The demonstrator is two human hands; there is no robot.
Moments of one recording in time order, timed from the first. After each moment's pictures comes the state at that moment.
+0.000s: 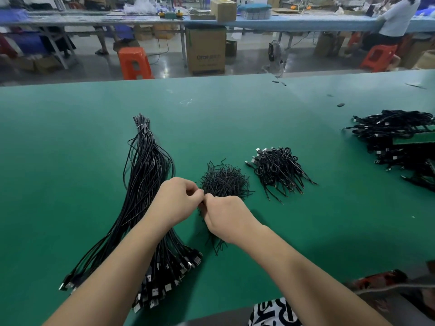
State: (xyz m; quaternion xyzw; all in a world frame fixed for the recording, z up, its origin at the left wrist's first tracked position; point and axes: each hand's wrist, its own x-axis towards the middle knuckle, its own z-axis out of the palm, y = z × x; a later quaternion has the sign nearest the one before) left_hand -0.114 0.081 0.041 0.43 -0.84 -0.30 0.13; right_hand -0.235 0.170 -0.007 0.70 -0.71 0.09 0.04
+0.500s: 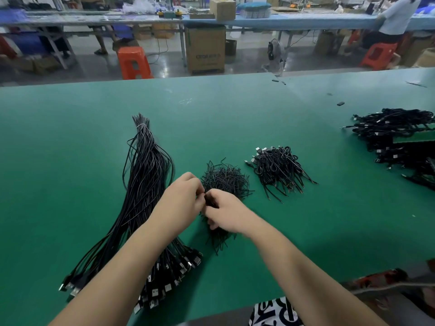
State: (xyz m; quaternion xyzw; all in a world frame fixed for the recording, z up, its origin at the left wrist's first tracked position) left_hand -0.118 0.088 0.032 0.34 -0.91 -0.19 0.17; right_hand -0.244 0.164 -0.001 0.49 -0.71 0.33 -0.39
